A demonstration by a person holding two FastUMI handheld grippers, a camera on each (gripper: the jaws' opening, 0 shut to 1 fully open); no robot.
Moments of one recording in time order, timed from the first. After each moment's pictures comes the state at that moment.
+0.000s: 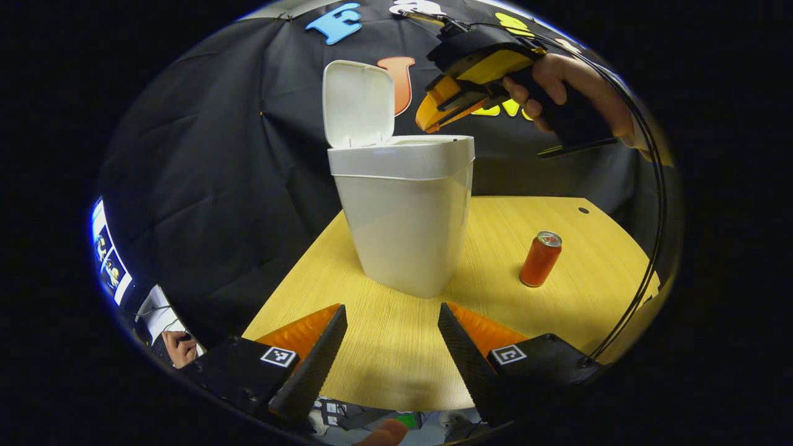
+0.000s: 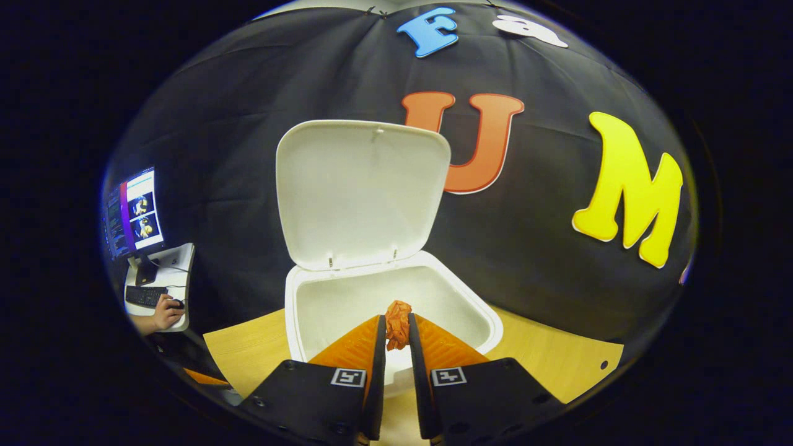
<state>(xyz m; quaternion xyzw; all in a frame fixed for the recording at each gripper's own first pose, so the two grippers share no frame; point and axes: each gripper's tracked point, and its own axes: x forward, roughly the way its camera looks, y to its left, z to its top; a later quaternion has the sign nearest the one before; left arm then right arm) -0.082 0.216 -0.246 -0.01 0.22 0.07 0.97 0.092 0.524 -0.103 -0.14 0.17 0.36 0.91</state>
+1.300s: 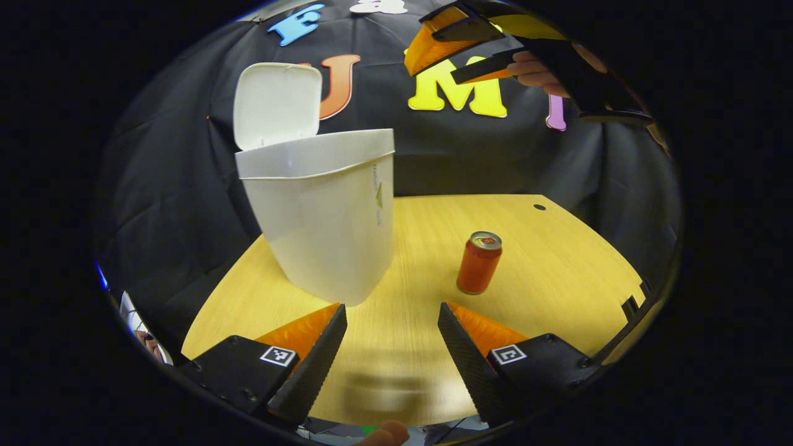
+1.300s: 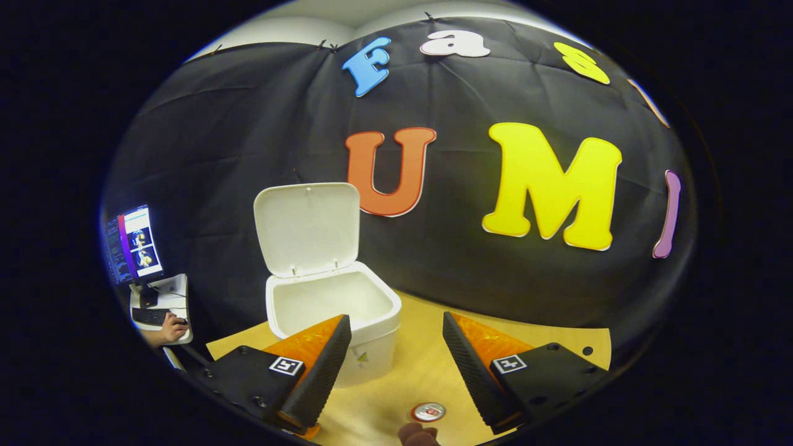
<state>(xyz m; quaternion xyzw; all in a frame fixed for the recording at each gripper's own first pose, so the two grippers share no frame) -0.031 0.089 -0.255 0.00 0.22 -0.04 0.98 0.085 0.340 -0.036 -0.07 0.12 0.29 0.95</state>
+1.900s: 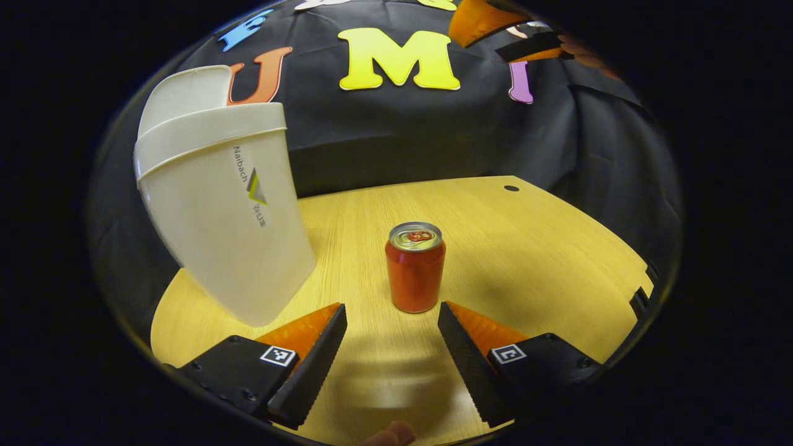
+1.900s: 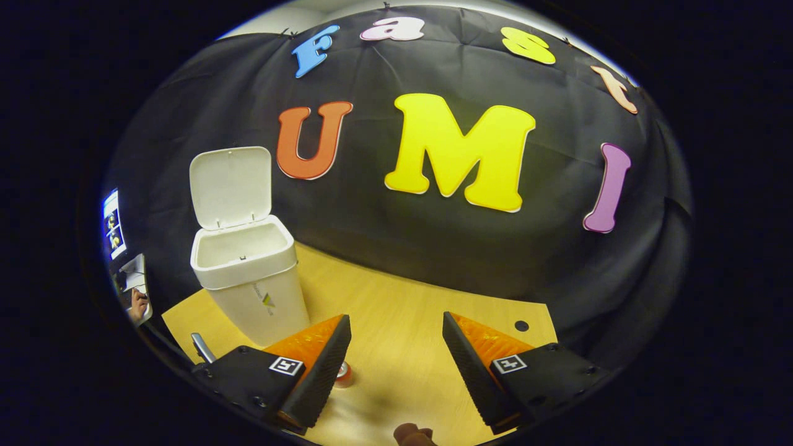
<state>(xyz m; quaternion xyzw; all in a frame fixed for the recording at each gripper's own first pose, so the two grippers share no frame) 0.045 -0.023 -0.305 0.03 0.22 -0.10 0.97 0.101 0.179 -0.074 -0.09 0.17 0.17 0.97</state>
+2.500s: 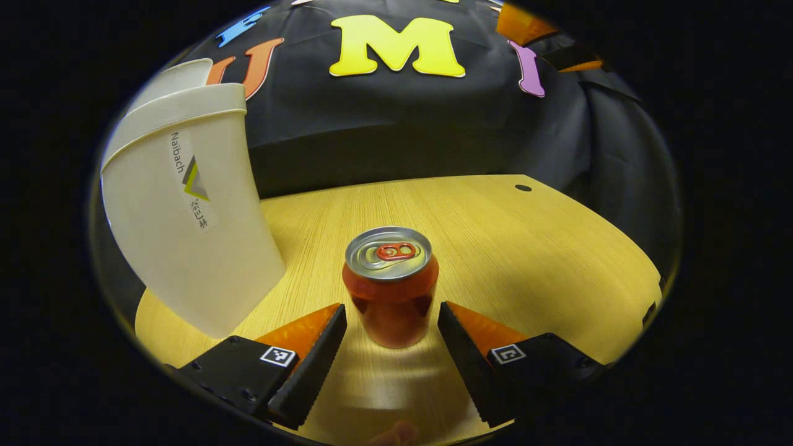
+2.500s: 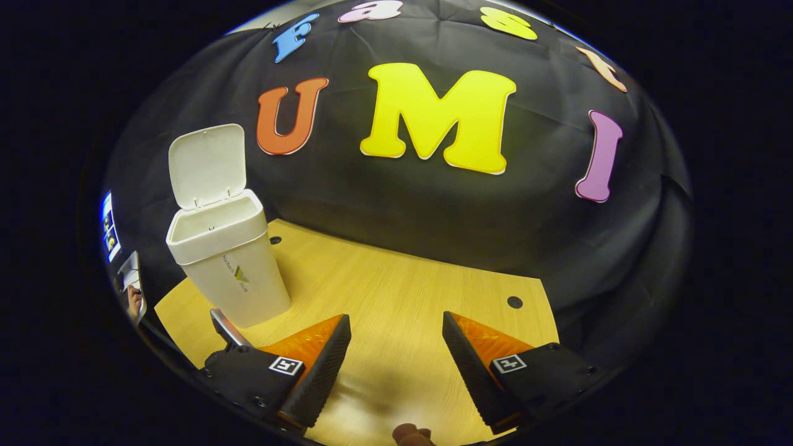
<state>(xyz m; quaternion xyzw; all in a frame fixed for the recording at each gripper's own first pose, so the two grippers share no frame) 0.106 -0.049 -0.331 0.03 0.21 -0.08 0.97 0.116 0.140 -0.123 -0.10 0.22 0.15 0.96</state>
